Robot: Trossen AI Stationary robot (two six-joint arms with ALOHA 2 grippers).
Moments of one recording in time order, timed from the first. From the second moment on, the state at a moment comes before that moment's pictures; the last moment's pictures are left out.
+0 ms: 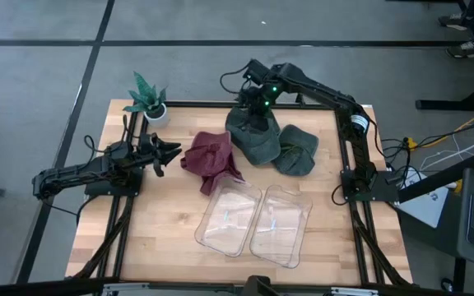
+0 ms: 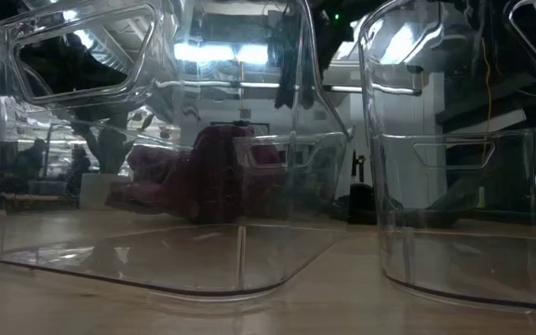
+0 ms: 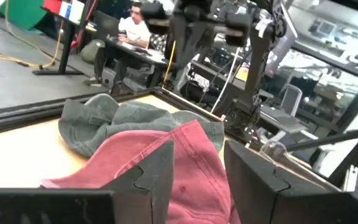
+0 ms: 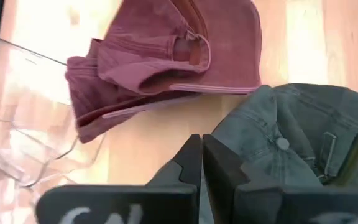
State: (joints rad) left arm 0.26 0.02 0.01 0.05 -0.10 -0.44; right arm -0.53 2.05 2.12 -1.22 -0.46 -0.42
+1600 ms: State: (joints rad) left arm 0.47 1.37 0.88 0.15 0.05 -0.52; right arm -0.58 1.98 2.19 -1.45 -0.39 -0.40
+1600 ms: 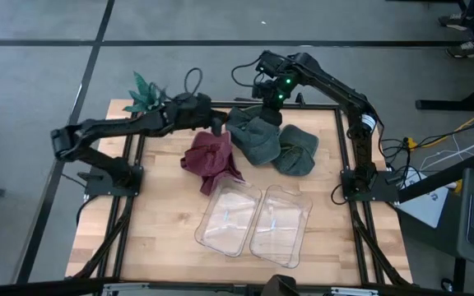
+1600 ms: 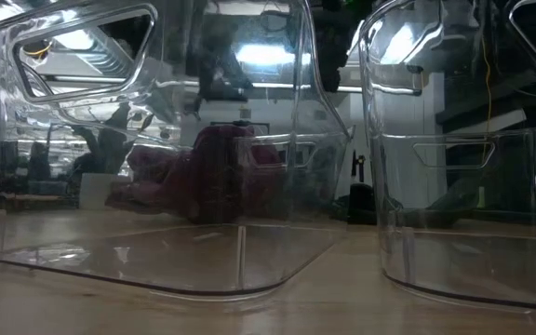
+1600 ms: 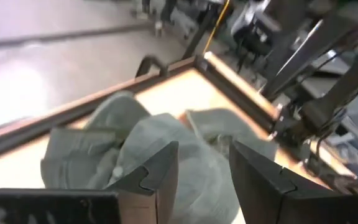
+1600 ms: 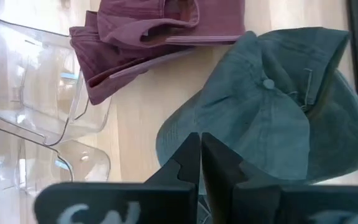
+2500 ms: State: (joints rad) left arm 0.70 1.71 0.90 0.17 0.45 -0.53; right arm -0.65 1.98 2.19 -1.42 -0.39 -0.40
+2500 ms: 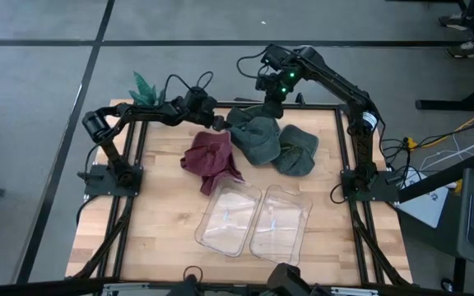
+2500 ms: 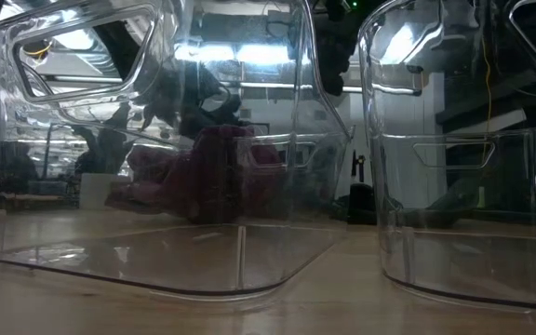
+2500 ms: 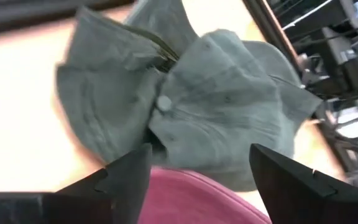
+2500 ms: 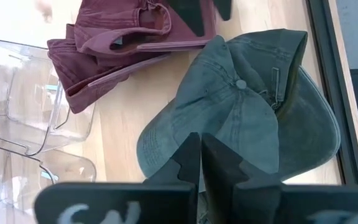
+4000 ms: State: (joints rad) left arm 0.64 1.85 1.01 0.27 0.69 -0.52; right arm -0.65 1.98 2.19 -1.42 -0.39 -0.40
